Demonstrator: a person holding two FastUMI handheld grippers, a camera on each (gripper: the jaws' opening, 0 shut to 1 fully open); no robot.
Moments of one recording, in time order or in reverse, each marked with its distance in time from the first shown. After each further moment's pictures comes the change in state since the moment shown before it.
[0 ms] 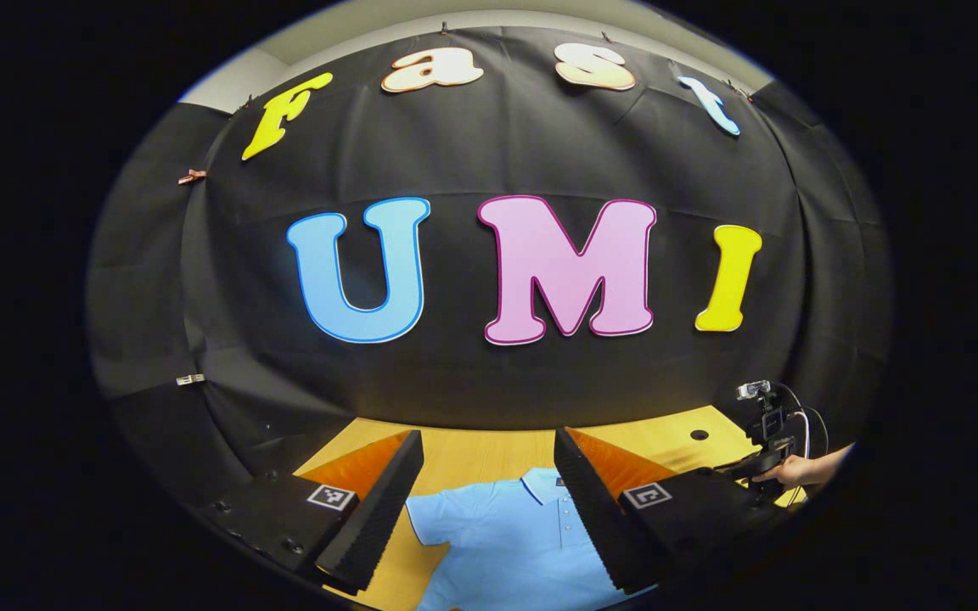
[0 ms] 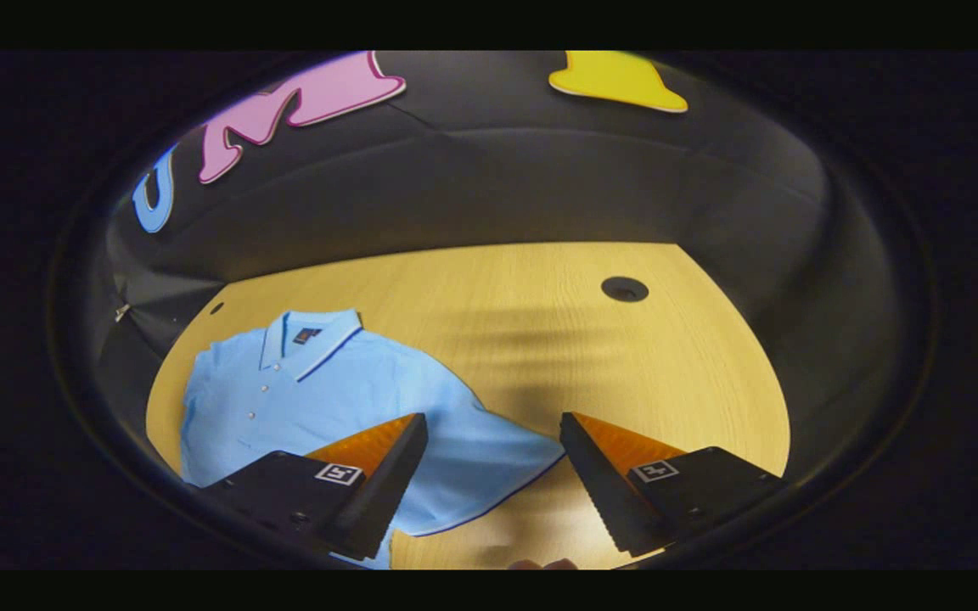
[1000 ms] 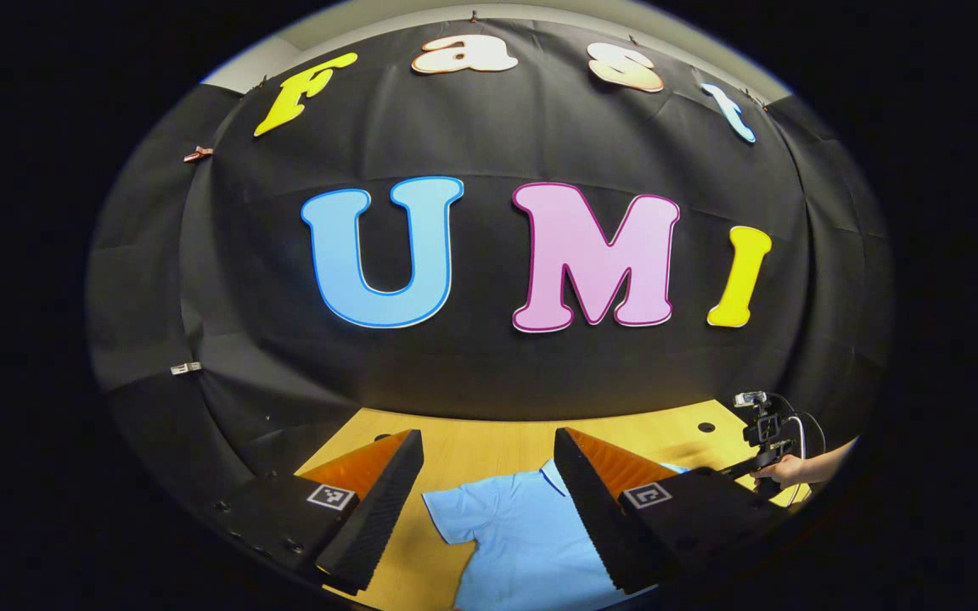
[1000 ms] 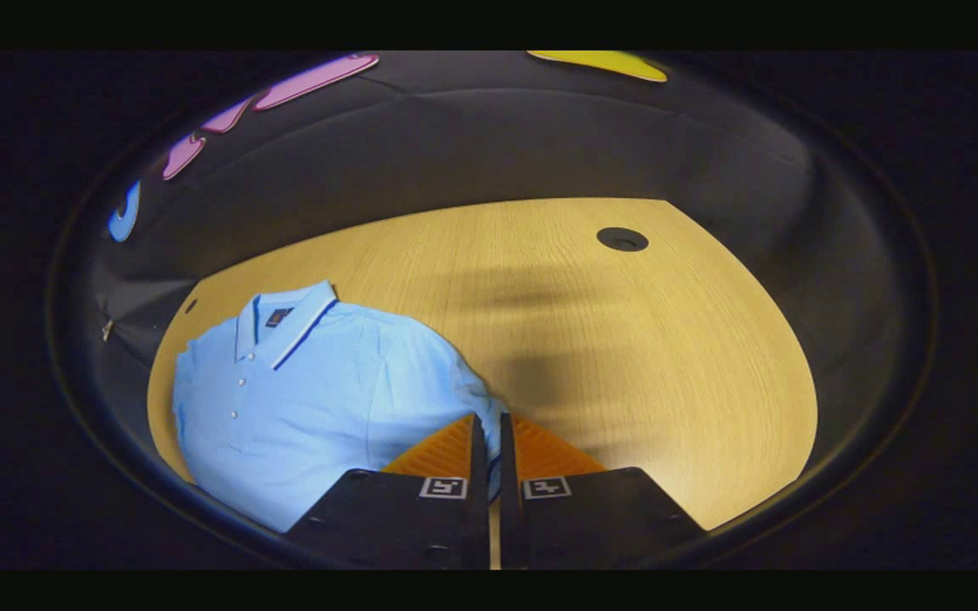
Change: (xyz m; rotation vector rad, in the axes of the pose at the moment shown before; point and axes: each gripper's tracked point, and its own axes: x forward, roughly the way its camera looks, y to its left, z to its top) left arm 0.009 0.071 -0.013 -0.036 0.020 -0.024; right arm 0.009 0.018 -0.018 0.099 0.080 -0.052
